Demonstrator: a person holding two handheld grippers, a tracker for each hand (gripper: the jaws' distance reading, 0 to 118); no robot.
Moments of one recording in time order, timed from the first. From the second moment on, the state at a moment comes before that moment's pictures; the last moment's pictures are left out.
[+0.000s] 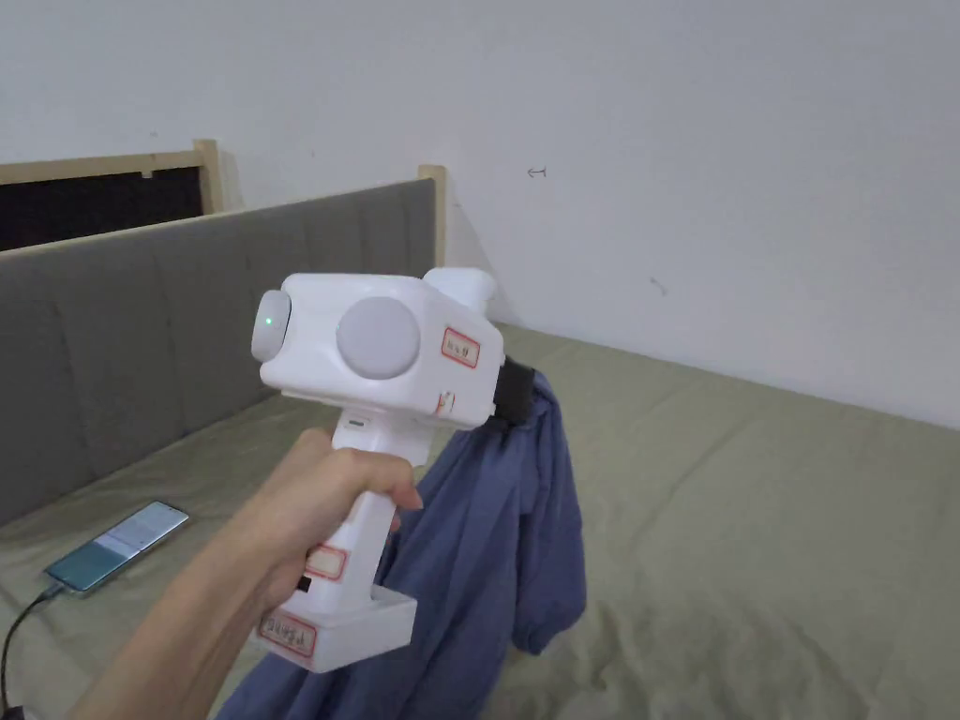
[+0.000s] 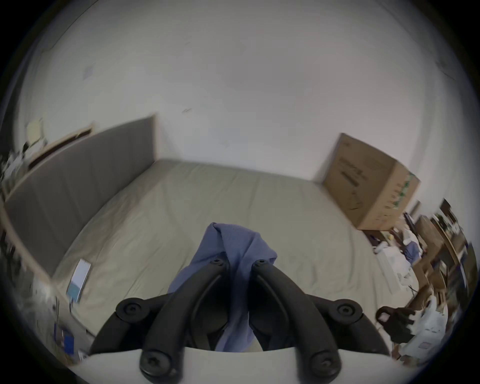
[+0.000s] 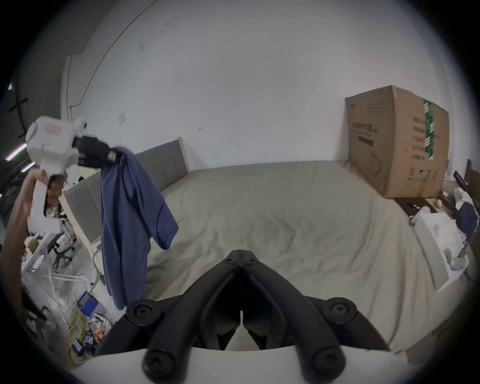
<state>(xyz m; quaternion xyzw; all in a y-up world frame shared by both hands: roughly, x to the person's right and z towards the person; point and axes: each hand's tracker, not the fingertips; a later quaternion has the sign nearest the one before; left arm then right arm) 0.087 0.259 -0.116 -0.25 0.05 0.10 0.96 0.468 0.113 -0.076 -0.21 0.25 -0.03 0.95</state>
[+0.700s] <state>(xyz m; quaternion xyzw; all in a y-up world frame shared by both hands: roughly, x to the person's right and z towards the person) 0.401 0.022 -0.235 -0.47 -0.24 0.13 0.84 0.611 0.120 -0.077 -0.20 0.05 -0.06 0.98</state>
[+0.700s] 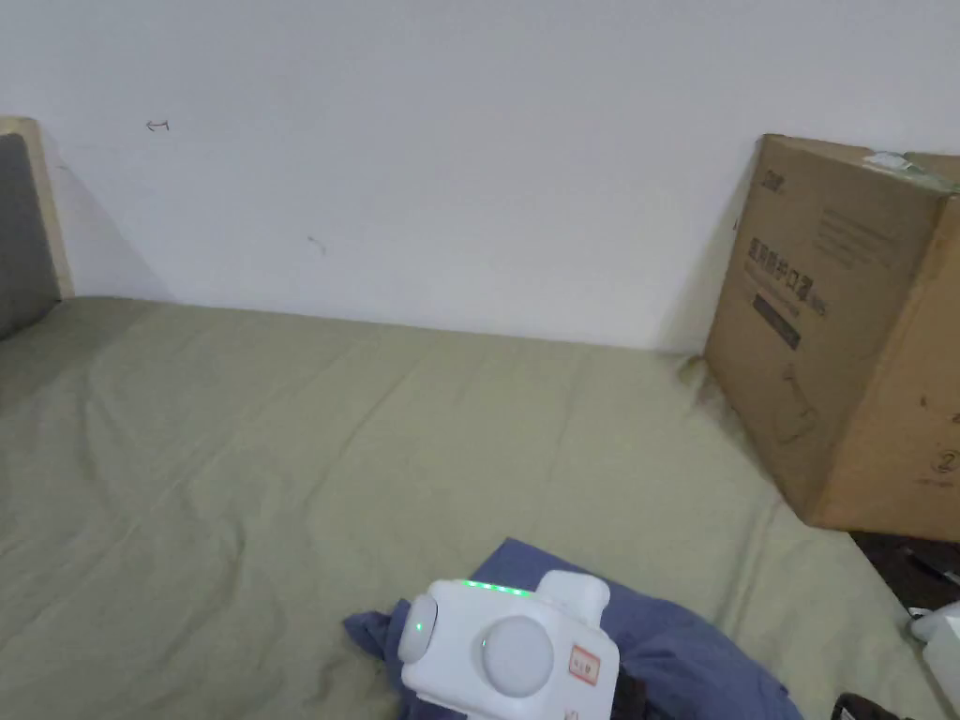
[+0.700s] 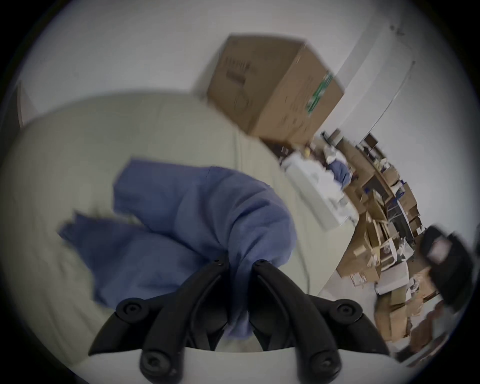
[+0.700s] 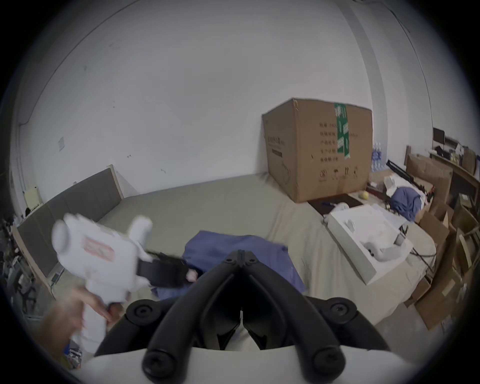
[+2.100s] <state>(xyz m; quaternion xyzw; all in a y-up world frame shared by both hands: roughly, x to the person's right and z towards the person) 0.190 -0.033 -0.315 -0.49 0.03 0.10 0.86 0.559 0.071 -0.148 -0.29 0.14 -0.04 0.95</state>
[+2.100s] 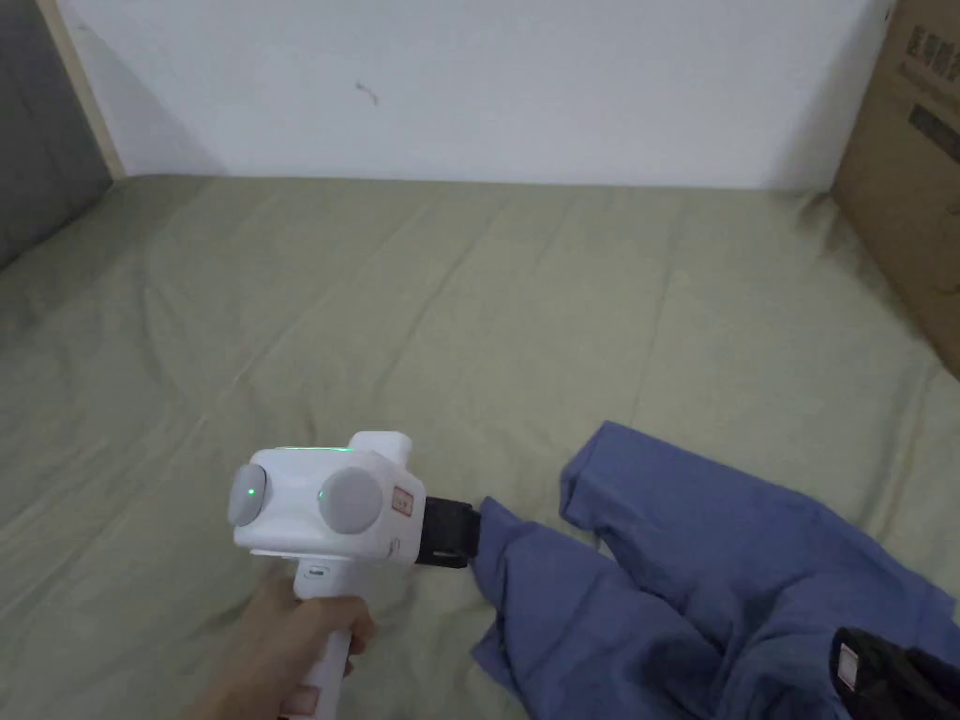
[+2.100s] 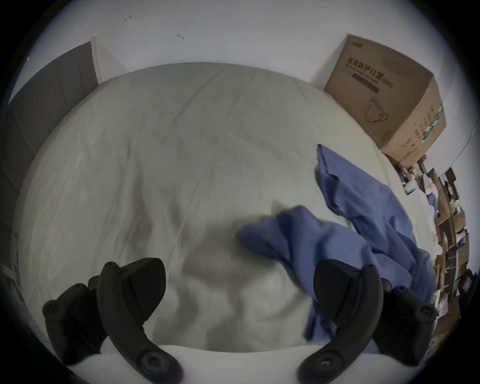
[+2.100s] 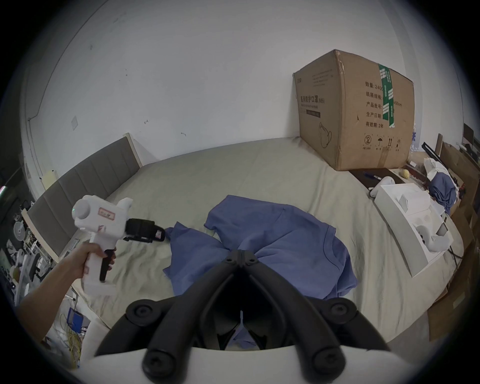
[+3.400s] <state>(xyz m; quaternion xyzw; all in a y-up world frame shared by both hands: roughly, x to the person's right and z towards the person) 0.219 0.049 -0.243 -0.39 -0.01 0.02 0.92 0.625 0.052 -0.360 -0.40 0.17 0.04 0.90</state>
